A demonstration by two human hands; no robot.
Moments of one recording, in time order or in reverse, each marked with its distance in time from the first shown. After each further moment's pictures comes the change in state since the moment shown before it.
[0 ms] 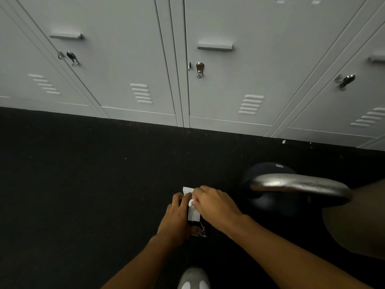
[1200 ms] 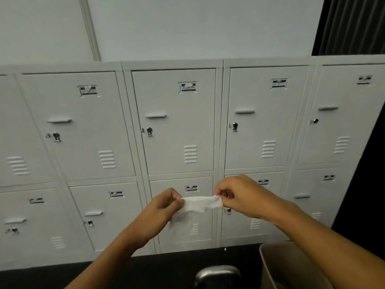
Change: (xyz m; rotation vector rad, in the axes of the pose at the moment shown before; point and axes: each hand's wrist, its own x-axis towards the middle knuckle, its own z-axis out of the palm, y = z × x) left_hand -0.266 0.315 -0.376 -0.508 0.206 0.635; right_hand -0.421 -0.005 -0.375 0.103 0.753 -0.042
